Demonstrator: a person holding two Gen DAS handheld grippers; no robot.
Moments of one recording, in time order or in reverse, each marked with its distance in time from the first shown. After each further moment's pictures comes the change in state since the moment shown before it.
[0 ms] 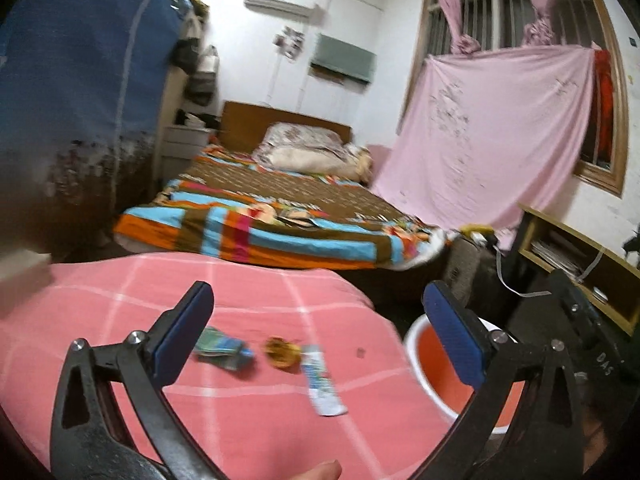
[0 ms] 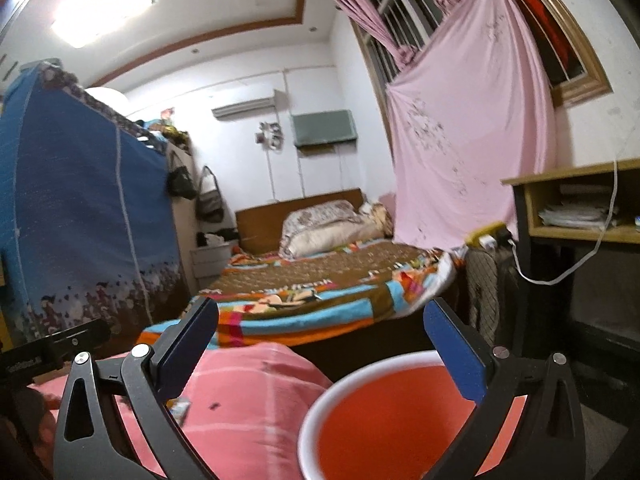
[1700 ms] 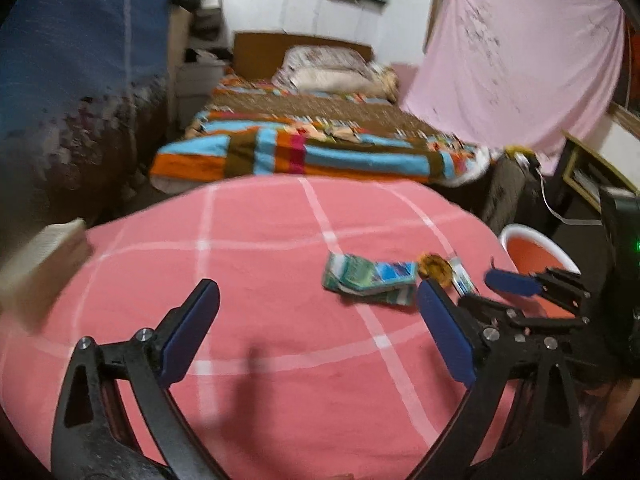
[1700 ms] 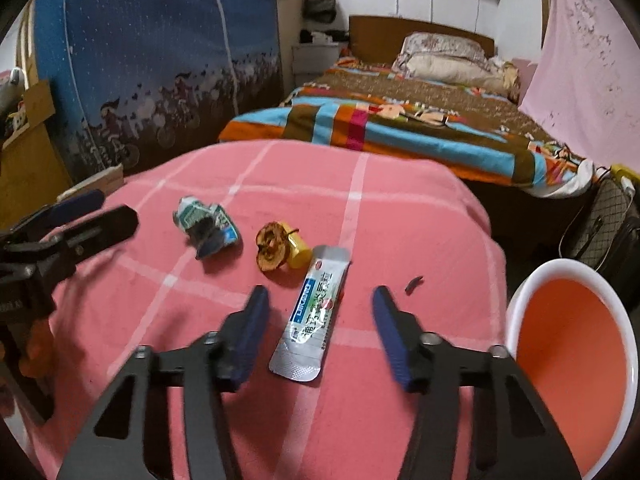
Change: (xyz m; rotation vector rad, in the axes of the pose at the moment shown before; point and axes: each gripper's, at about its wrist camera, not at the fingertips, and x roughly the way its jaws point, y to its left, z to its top) left arm 0.044 0.092 -0.017 0.089 0.361 0.045; right arm 0.106 0.140 -0.091 -0.279 0.769 0.314
